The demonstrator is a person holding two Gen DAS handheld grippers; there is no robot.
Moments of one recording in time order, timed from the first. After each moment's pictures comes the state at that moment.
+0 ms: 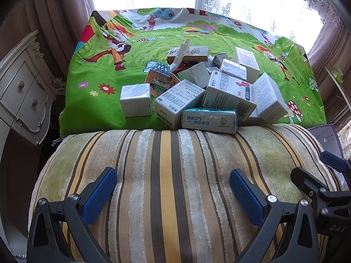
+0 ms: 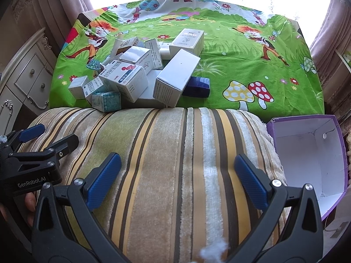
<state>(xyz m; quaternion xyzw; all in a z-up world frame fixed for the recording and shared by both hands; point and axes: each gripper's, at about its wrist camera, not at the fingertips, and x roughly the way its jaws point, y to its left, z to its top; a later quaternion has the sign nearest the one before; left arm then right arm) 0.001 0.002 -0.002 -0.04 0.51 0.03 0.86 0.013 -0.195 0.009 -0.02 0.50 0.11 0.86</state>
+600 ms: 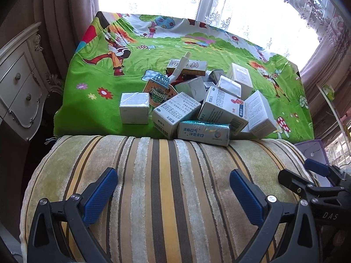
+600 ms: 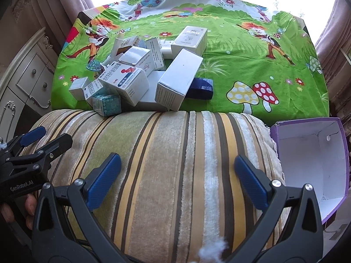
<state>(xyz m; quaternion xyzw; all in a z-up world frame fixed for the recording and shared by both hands) -0.002 0.017 0.010 -0.10 0.48 0.00 0.87 0.028 -0.200 0.014 0.00 0.51 0.12 0.85</state>
